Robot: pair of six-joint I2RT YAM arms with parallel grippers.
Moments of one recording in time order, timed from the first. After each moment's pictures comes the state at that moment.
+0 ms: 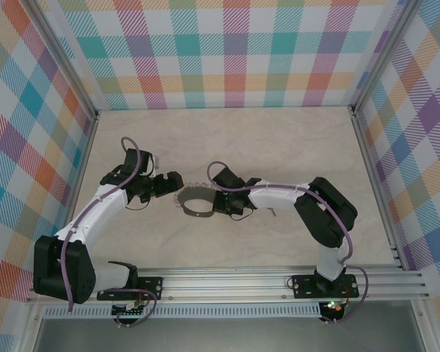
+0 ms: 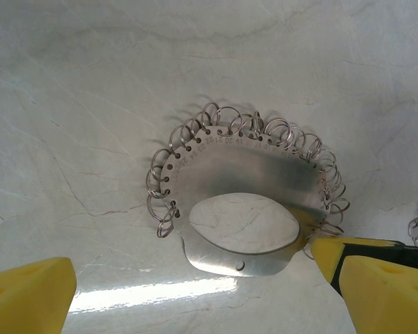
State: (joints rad) left arm -0.21 1.27 0.89 -0.64 0.25 -0.50; right arm 0.86 1.86 1.11 -0.34 -0.09 0.95
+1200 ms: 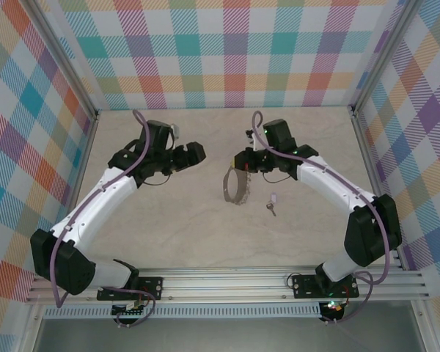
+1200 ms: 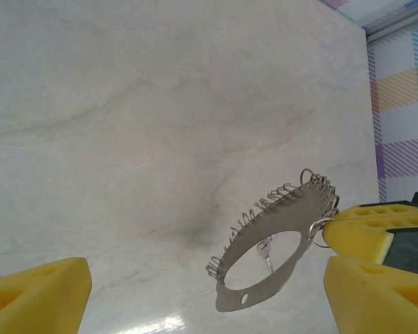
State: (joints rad) left arm -0.45 1.36 1.30 -0.69 0.19 -0.71; right arm 0.49 1.55 1.24 -0.44 -0.60 0.52
